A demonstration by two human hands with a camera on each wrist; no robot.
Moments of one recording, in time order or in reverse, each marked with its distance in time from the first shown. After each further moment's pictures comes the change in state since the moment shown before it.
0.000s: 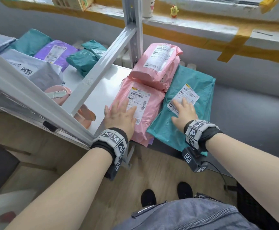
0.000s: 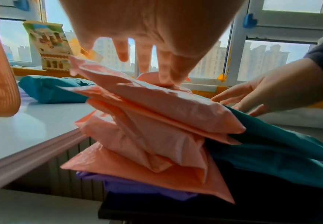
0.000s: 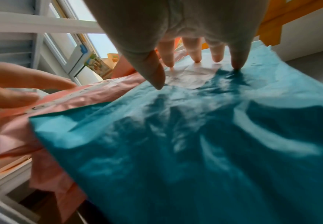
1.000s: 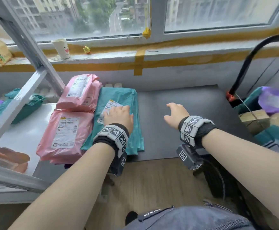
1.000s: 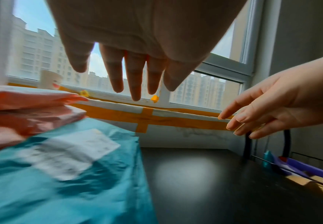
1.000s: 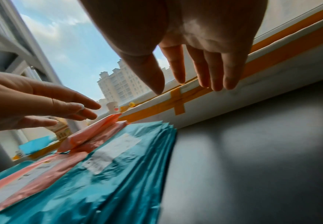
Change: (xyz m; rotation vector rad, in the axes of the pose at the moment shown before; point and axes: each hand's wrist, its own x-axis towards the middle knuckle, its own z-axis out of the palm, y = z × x) left_hand -0.023 0.216 -0.040 0.020 0.087 0.290; right_hand -0.115 0.163 -0.104 0.260 0.189 0.298
